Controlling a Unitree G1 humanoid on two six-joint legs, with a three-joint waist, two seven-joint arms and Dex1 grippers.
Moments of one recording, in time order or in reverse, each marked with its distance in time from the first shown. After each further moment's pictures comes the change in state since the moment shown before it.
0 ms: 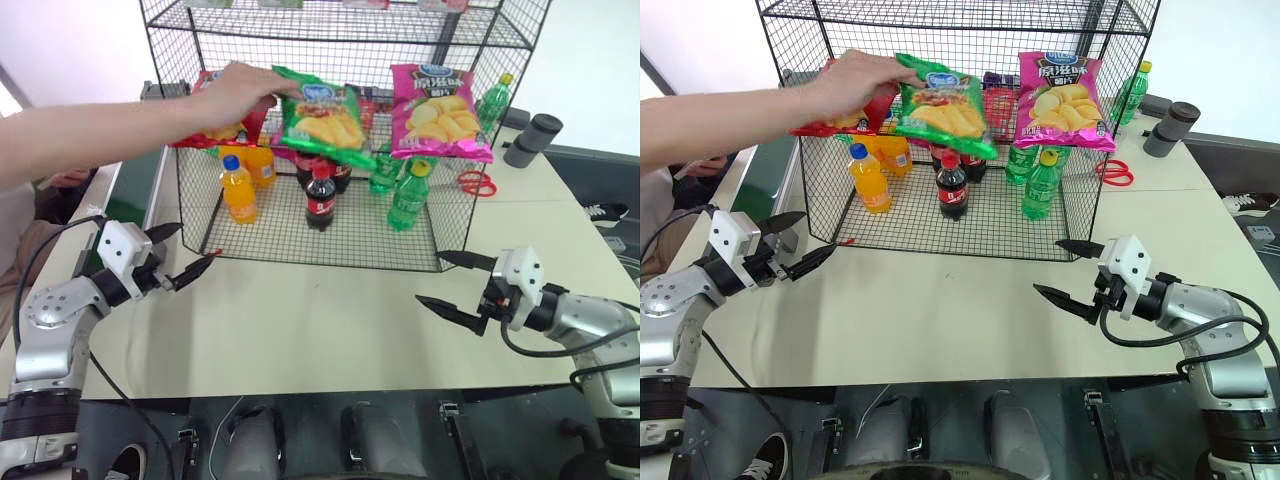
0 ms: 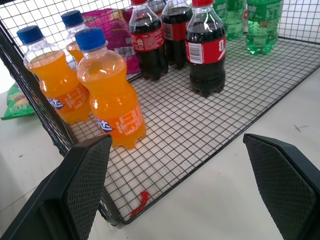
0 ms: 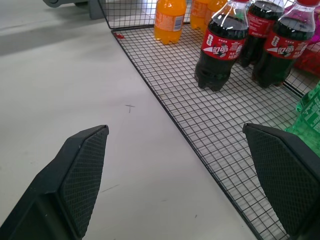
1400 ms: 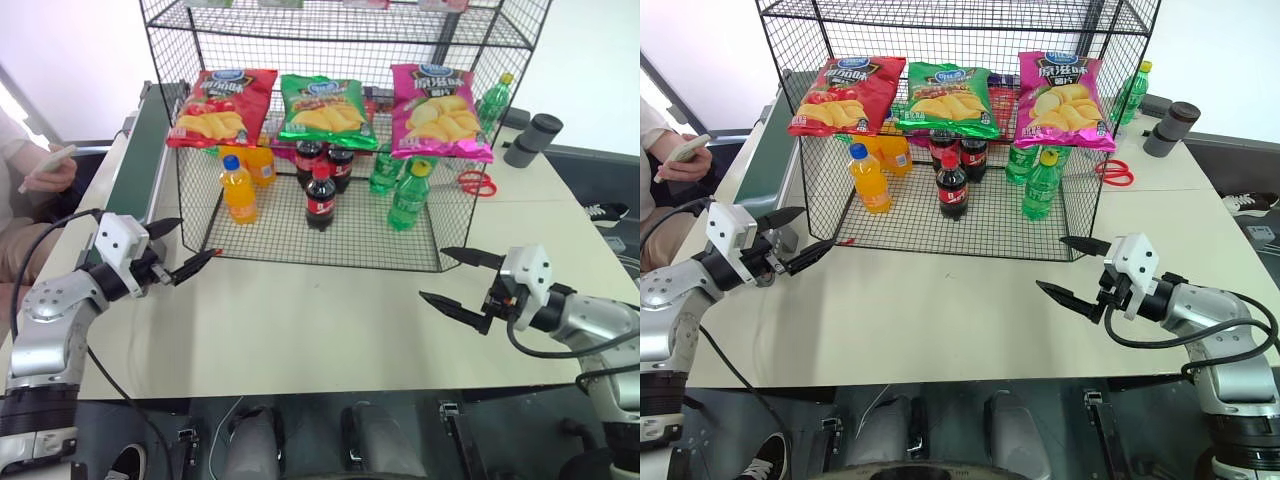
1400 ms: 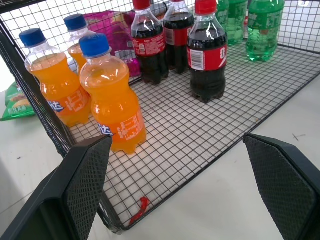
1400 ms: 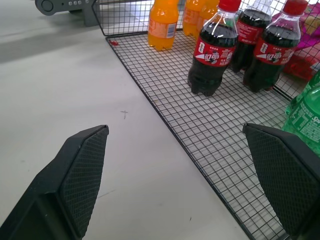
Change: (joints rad) left arm -0.023 0.007 0.011 -0.020 -0.021 0.064 -0.006; right arm 0.021 0.001 -0.032 -0.038 0.028 0.018 -0.022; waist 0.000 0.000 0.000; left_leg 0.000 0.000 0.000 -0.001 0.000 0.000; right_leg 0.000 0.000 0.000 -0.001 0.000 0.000
